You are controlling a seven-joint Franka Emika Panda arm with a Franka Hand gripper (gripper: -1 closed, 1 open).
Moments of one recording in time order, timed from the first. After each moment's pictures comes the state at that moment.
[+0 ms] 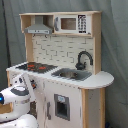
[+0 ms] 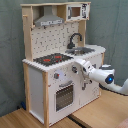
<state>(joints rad) -0.83 -1.50 1.55 -2.58 -0.08 3.43 0.38</state>
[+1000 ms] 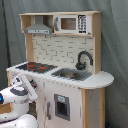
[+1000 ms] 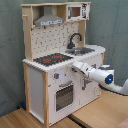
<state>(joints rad) -0.83 -1.50 1.55 -2.57 -0.08 3.40 0.05</state>
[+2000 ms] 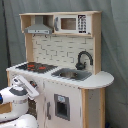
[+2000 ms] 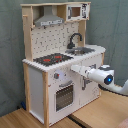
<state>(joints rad) -0.82 -1.50 1.55 -2.57 -0.08 3.36 -0.26</state>
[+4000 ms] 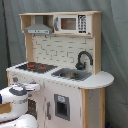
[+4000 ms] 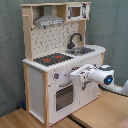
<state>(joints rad) -0.82 -1.51 1.55 -2.56 -0.08 3.34 -0.95</state>
